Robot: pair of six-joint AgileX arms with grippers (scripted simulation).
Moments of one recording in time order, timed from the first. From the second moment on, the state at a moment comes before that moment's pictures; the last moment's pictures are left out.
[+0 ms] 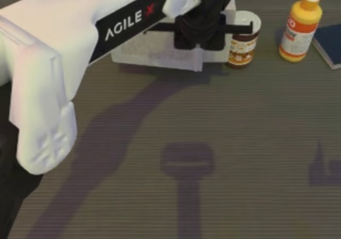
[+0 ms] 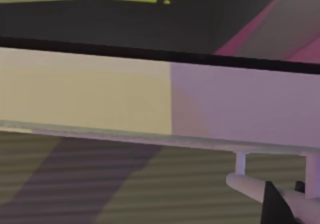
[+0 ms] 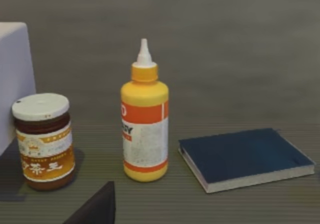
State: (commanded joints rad) left arm -0.69 2.36 2.21 -0.97 -0.29 -0.54; right arm 0.00 0.00 0.00 0.00 0.00 0.00
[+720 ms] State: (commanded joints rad) left arm -0.69 2.36 2.21 -0.97 -0.29 -0.54; right arm 0.00 0.00 0.00 0.00 0.00 0.00
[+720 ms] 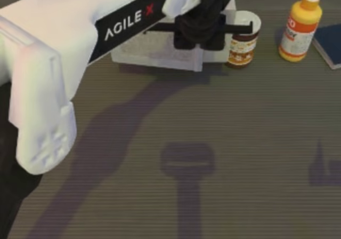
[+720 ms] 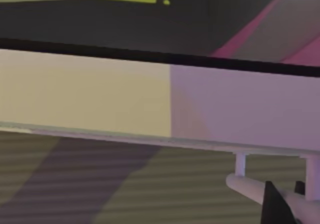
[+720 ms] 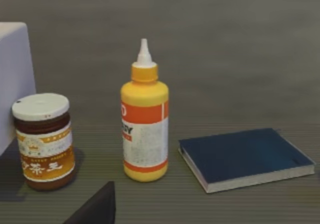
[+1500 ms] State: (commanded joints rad) left arm -0.69 2.32 2.15 -0.94 -0.28 -0.52; right arm 0.00 0.00 0.00 0.00 0.00 0.00
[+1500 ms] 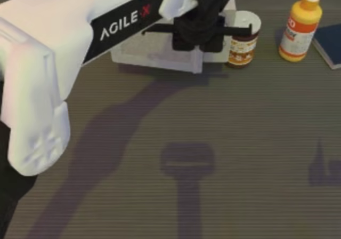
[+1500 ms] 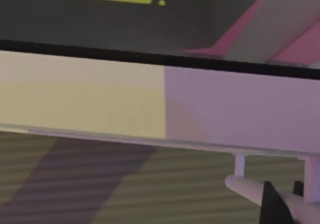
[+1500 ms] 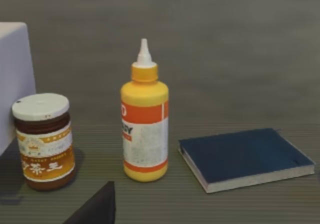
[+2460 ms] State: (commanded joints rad) left arm -0.69 2.28 2.08 -0.91 -0.26 -0.48; right arm 0.00 0.00 0.00 0.00 0.00 0.00
